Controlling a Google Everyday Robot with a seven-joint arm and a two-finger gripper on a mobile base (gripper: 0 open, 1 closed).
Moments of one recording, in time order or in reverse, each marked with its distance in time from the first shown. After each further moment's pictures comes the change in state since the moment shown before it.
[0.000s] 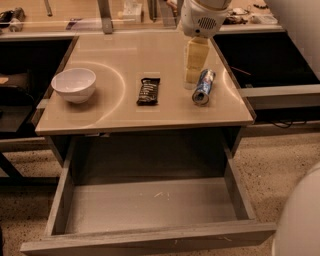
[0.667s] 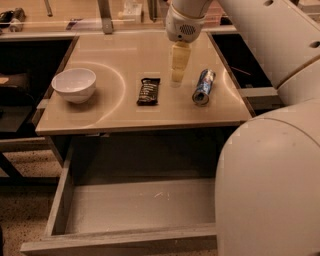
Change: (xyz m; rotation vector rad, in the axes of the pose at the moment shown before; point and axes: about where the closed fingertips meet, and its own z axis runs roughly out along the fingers) arm -0.018 -0.045 0.053 -0.043 -0.017 -0.021
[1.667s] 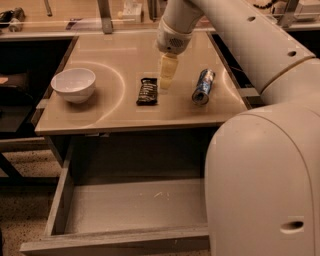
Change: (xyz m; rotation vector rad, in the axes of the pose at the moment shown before) arm -0.017 -0.013 0.048 -0.031 -0.097 -0.006
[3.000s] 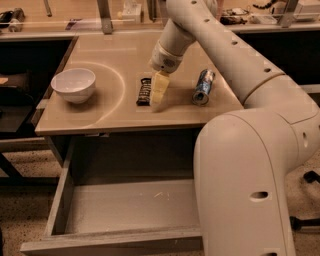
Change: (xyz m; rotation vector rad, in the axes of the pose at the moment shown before) arm 0.001 -0.009 0.077 -0.093 -0.113 0.042
